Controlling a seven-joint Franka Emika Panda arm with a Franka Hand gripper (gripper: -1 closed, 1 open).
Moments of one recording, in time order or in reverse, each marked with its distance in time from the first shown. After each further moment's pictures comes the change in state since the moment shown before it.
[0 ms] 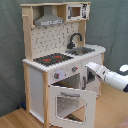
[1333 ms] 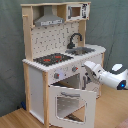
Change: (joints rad) arm -0.187 -0.057 0.042 -0.025 0.001 0.233 0.300
